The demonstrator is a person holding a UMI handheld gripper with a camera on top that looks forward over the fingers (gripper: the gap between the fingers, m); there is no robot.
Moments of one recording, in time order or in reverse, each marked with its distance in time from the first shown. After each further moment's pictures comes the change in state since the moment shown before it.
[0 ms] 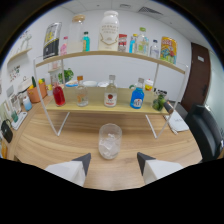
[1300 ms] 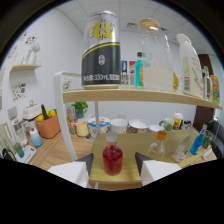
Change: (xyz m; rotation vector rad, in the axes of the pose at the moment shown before) arm -0.190 -0.162 0.097 0.345 -0.086 0.031
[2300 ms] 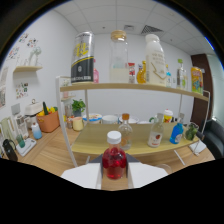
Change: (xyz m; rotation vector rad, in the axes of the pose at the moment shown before) arm 0.057 0.030 -0.071 0.014 0.008 -0.002
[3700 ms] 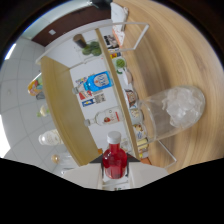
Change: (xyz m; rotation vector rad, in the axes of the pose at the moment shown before) arm 0.060 -0.022 -0.008 0.063 -0.443 1.828
